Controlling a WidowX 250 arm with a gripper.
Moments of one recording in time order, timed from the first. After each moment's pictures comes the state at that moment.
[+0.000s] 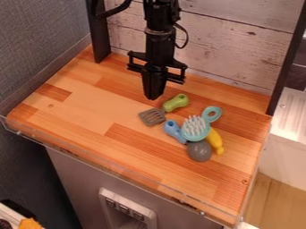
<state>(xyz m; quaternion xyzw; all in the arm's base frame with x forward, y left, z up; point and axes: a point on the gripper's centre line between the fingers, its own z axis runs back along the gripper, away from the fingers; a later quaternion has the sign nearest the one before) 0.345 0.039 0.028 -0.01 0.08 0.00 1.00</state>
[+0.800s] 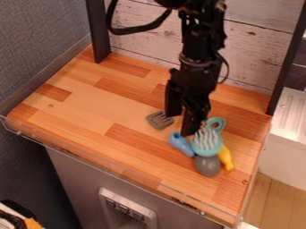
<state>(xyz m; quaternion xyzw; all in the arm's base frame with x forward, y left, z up) 0.303 -0.038 0.033 0.01 0.04 -0.36 0.93</state>
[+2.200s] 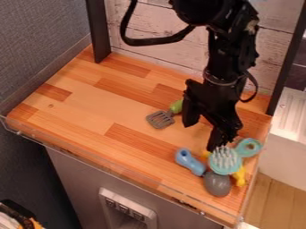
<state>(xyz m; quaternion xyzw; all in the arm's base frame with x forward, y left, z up) 0.304 -0.070 0.031 0.04 -0.01 -0.25 0.97</state>
